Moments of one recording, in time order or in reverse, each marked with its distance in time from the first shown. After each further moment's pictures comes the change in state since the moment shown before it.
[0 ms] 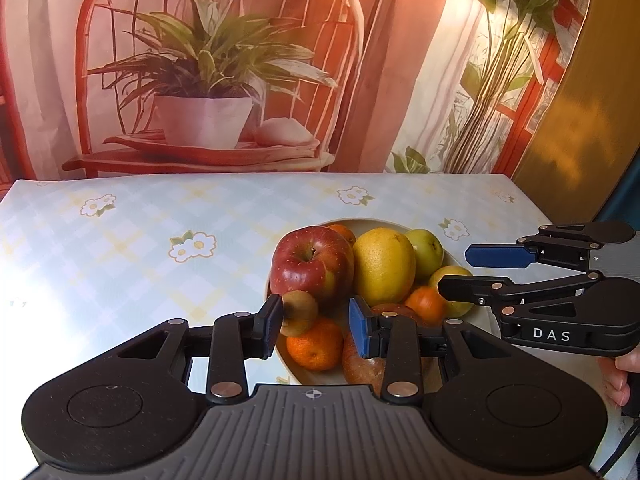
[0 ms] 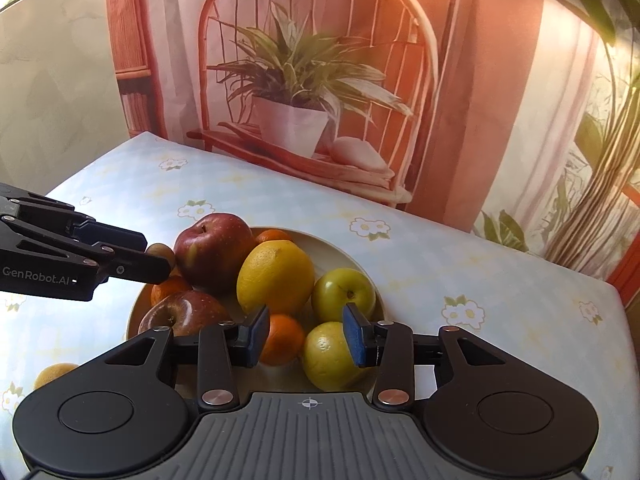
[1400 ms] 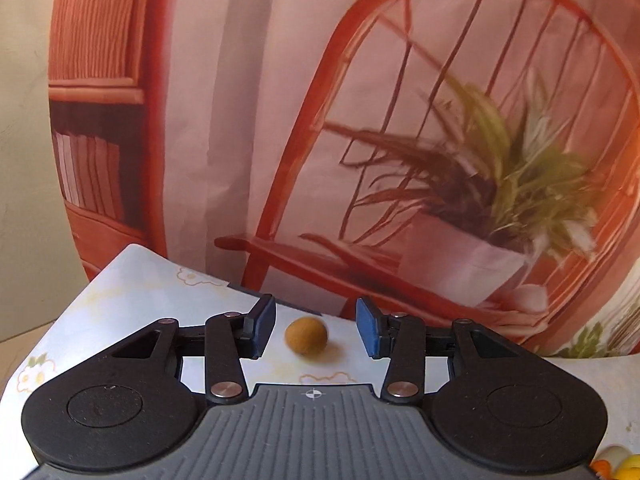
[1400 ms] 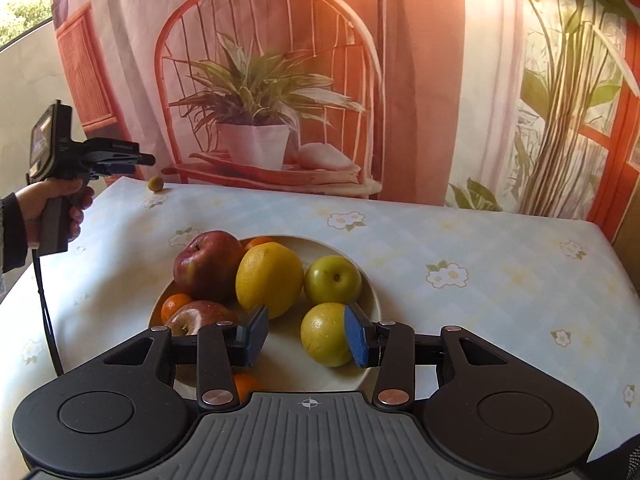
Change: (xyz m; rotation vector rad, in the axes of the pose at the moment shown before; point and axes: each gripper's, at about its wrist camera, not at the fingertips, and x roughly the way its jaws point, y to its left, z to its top) left arm 0.101 0.229 0.102 -0.294 -0.160 0.289; right arm -0.020 -0.006 -0.010 0.182 -0.036 -0.034
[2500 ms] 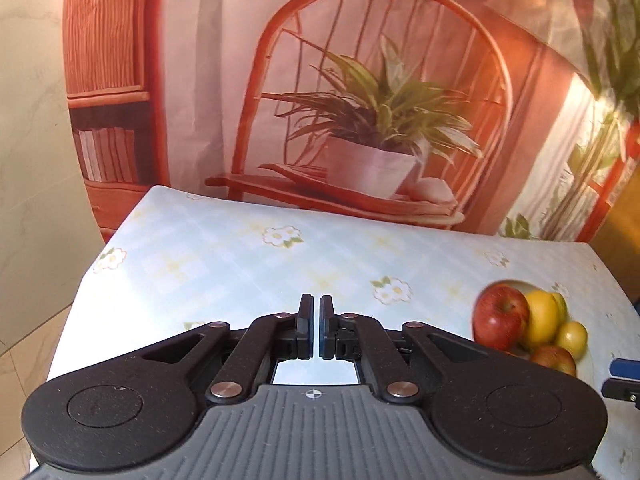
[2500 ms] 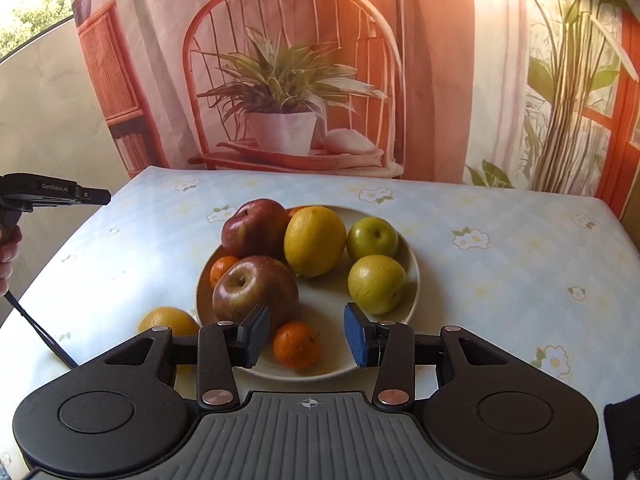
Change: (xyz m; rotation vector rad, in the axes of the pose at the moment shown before) left arm -0.190 -0.020 -0.087 0.168 0.048 -0.120; right arm -0.034 0.029 -0.042 0.019 0.004 0.041
